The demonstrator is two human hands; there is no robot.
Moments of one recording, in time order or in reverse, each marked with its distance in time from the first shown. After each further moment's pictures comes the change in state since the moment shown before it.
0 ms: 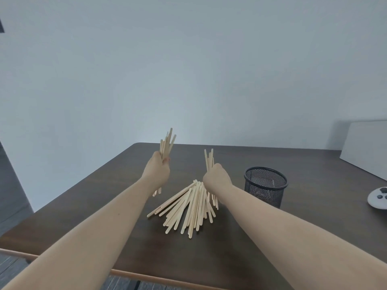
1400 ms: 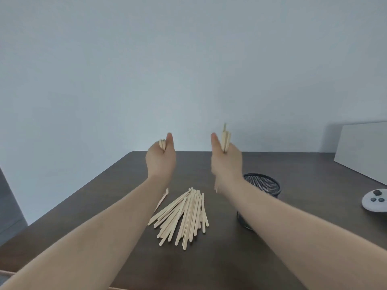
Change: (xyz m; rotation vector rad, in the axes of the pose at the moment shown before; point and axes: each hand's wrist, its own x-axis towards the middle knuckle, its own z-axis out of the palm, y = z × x) left_hand -0.011 0.064 0.013 -0.405 0.296 0.102; right_hand 0.004 -0.026 -0.042 0.572 0.265 -0.342
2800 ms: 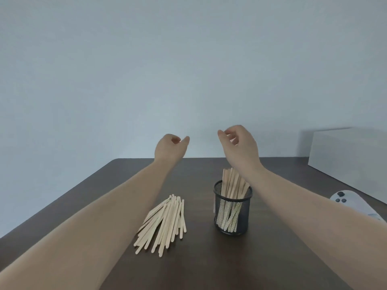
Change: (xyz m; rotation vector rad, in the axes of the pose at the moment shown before) left_hand 0.006 0.040 0.056 0.267 -0.268 0.033; right_hand 0.032 -0.038 -0.087 -0.426 0.009 -0.314
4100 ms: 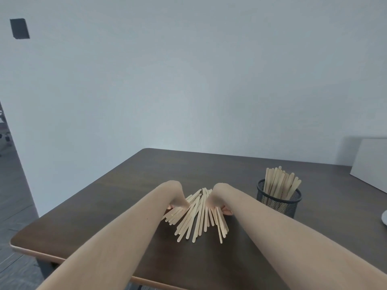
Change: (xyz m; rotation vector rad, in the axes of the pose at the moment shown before) left_hand -0.025 -0.117 -0.057 0.893 -0.602 -0.265; right_hand -0.065 -0.010 0.135 -0.823 -1.072 0.529
